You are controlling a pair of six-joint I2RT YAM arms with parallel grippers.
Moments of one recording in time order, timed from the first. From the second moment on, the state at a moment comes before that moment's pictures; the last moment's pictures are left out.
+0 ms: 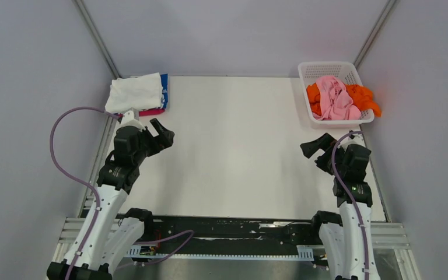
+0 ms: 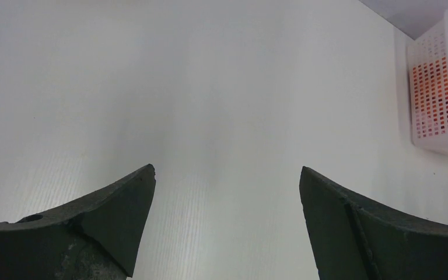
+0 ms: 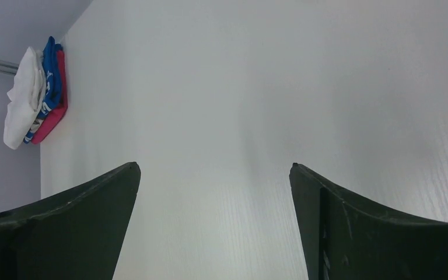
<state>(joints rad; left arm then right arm) -0.18 0.75 0.75 -0.44 -0.03 -0.57 -0.19 0.60 0.53 -0.41 -0.32 0.58</state>
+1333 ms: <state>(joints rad) -0.18 0.91 0.72 -0.36 -0.04 -0.60 -0.29 2.05 1.68 -0.59 0.10 0.19</state>
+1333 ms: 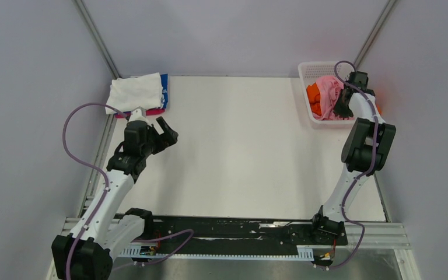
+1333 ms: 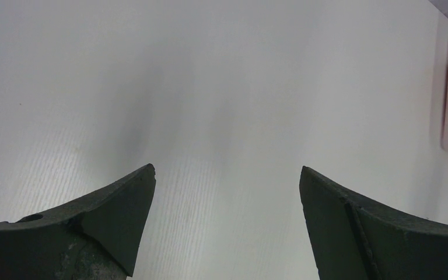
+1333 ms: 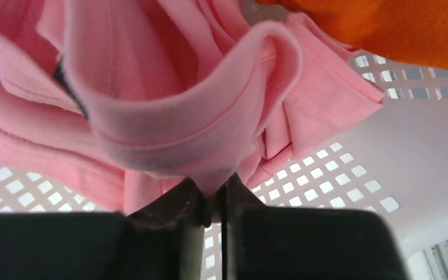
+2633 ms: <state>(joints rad) -0.18 0.82 0.72 -0.36 -0.06 -0.60 -0.10 1.53 2.24 0.01 -0.75 0.61</state>
